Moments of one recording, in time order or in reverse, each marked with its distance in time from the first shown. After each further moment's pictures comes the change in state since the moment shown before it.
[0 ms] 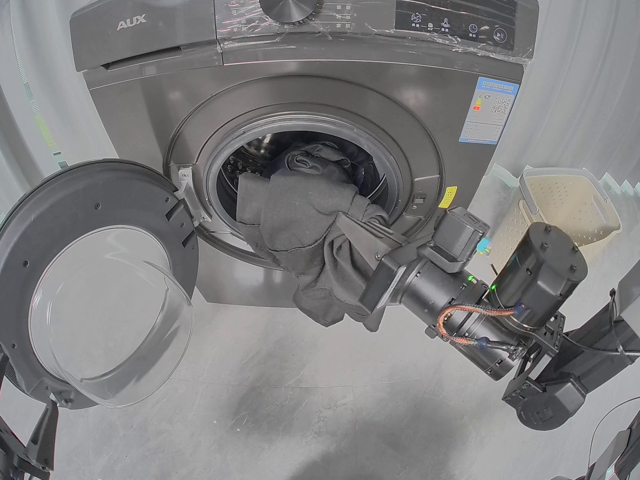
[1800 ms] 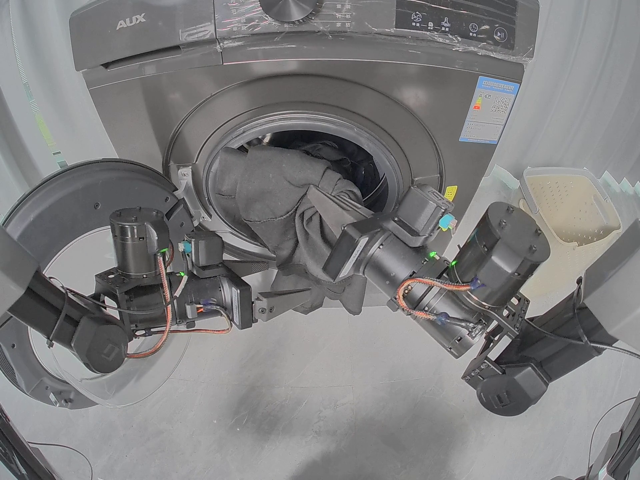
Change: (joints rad) left arm -0.403 1.687 -0.555 -0.704 -0.354 -0.072; right arm -0.003 0.116 -0.192 -0.003 0.013 0.016
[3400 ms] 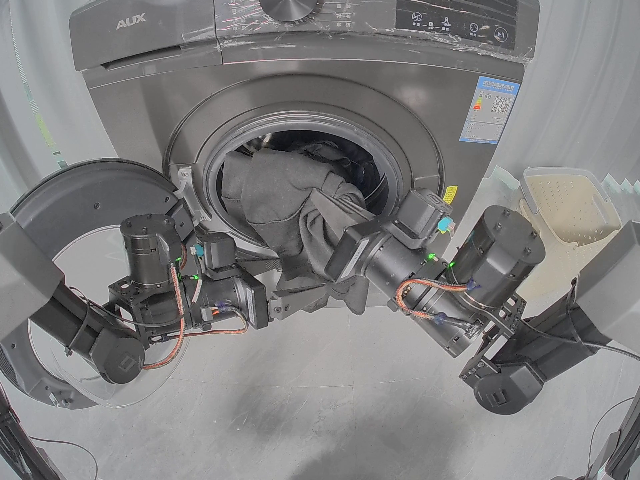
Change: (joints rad) left arm -0.039 0.064 0.013 -0.171 0.017 -0.060; right arm -0.013 0.017 0.003 -0.014 -0.001 0.000
